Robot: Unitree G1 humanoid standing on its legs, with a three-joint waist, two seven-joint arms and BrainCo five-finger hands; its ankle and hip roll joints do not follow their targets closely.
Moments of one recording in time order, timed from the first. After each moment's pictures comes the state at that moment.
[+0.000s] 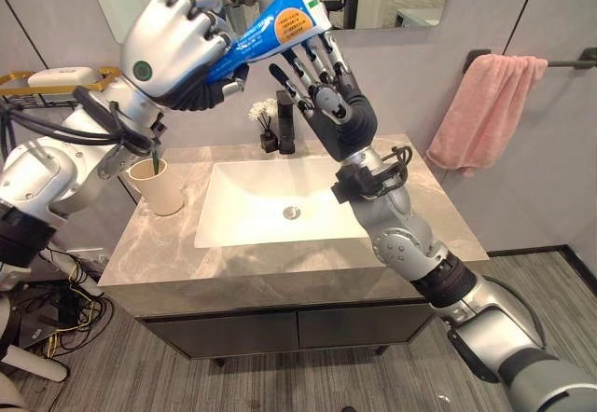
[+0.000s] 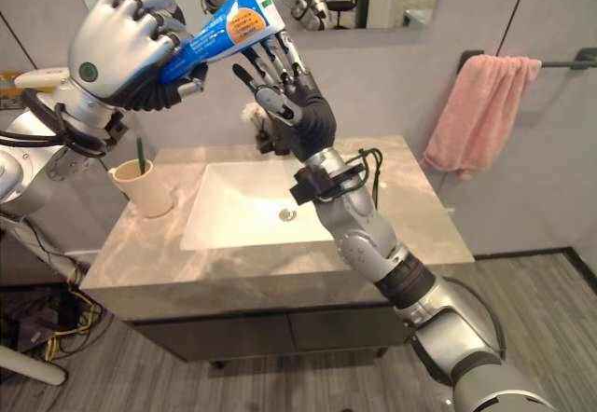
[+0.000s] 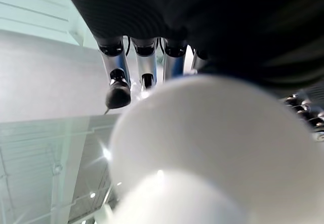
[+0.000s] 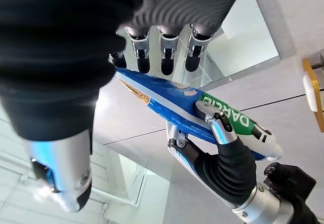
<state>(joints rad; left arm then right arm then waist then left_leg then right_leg) -1.03 1.17 -0.68 0.10 0.71 -0.16 0.55 -0.79 -0.34 0.59 0.02 1.08 -0.32 -0.04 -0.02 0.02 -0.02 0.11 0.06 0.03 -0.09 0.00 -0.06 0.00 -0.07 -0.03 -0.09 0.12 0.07</state>
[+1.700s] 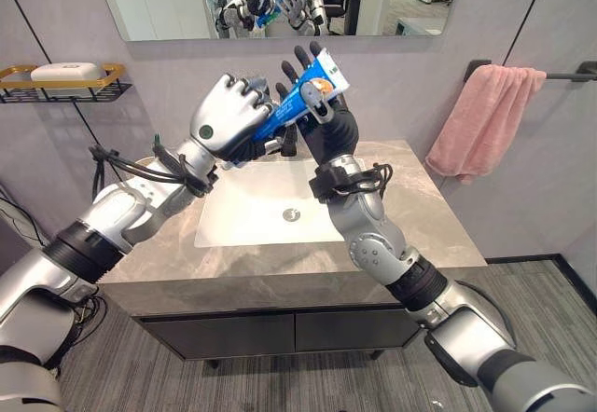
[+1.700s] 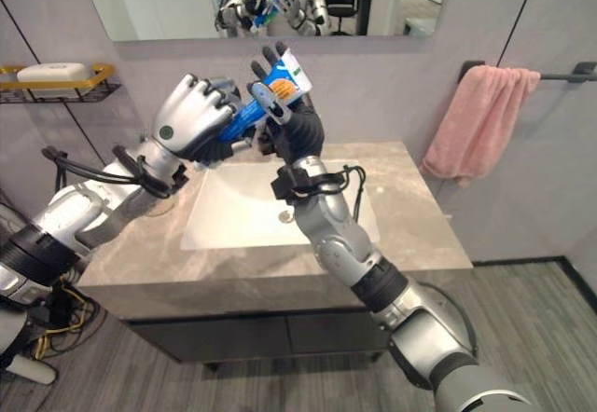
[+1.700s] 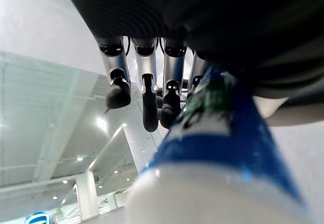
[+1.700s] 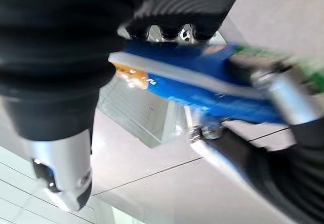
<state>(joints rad) -0.88 0.93 -0.72 0.13 0.70 -0.15 0.53 -0.79 -0.19 0.59 0.11 1.02 -0.35 -0.28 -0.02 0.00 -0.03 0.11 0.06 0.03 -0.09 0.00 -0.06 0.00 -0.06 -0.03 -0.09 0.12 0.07</state>
